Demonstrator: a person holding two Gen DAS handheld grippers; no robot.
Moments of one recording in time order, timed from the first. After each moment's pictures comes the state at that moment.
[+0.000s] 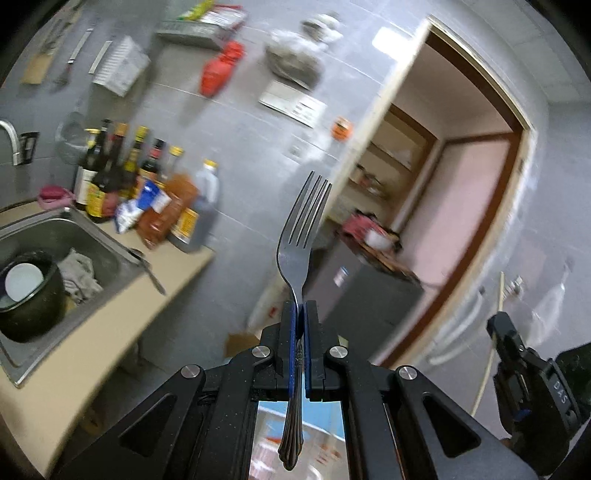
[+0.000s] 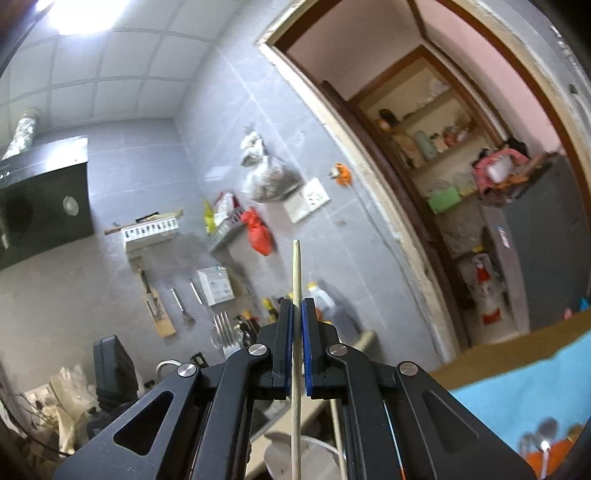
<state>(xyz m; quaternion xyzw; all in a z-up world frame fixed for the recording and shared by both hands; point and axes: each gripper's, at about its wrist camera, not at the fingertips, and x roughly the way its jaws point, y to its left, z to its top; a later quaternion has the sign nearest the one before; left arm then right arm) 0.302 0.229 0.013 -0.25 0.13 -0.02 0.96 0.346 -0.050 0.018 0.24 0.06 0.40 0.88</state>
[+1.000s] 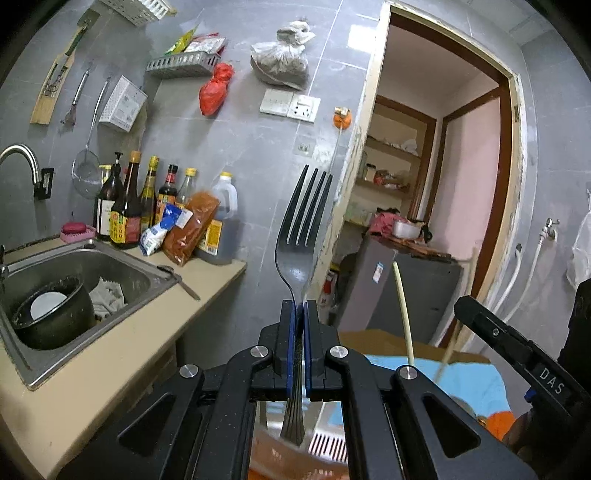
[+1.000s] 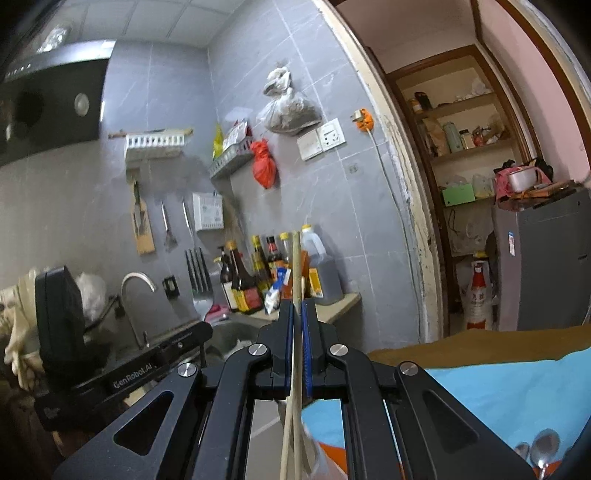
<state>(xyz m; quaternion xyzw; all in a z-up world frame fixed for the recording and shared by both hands) 0.288 0.197 -0.064 -0.14 0.11 0.03 0.98 0.347 -0.018 -0.067 0.09 0.10 0.41 0.90</state>
